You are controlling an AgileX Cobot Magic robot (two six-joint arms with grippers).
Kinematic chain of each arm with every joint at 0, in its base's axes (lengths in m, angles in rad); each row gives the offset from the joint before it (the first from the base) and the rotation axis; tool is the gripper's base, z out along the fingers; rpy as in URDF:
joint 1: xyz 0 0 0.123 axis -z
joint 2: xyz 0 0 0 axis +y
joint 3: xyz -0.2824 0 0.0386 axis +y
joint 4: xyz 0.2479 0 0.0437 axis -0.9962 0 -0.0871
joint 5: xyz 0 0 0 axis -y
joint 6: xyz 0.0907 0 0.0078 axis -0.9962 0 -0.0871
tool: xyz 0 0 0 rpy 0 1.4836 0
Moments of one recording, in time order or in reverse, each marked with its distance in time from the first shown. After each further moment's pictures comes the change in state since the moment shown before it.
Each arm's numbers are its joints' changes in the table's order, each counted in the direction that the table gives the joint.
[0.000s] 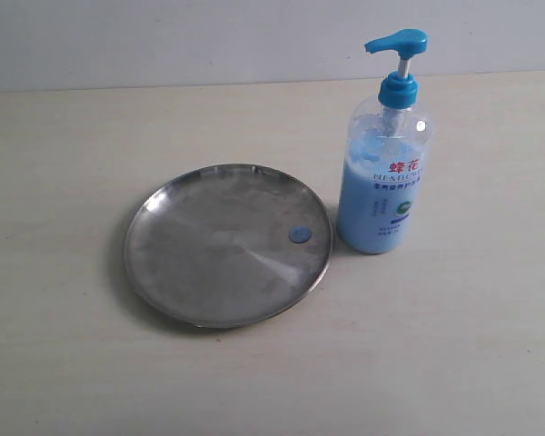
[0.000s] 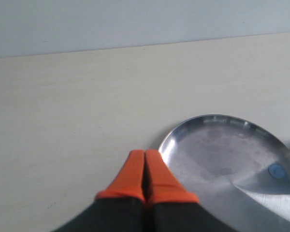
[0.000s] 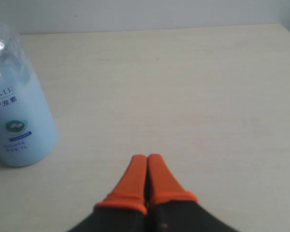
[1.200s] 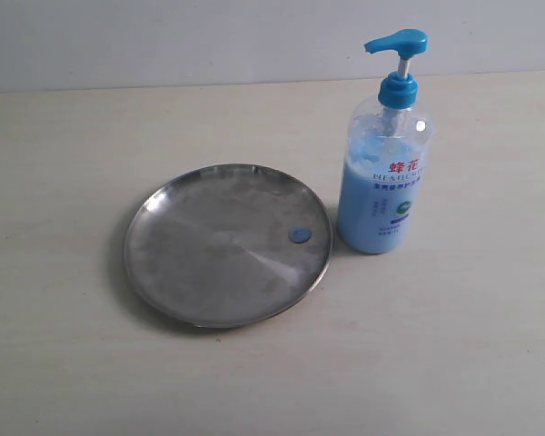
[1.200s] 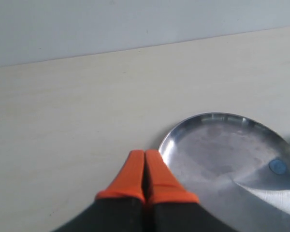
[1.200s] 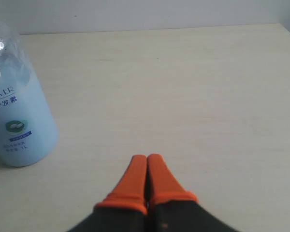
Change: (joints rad) left arm 0.000 0.002 0.000 0.035 0.010 -0.082; right arm 0.000 0.000 0.000 0.000 0.000 0.000
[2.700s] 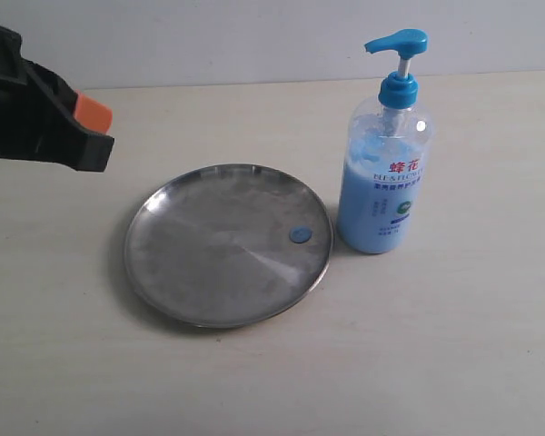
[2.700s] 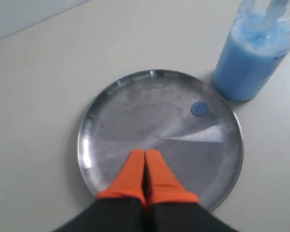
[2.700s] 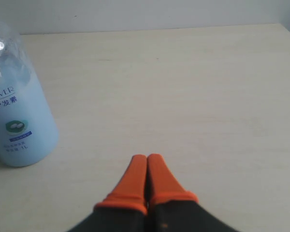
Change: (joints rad) left arm 0.308 0.171 -0.153 0.031 -0.151 -0.098; right arm 0.000 0.000 0.000 0.000 0.000 0.000
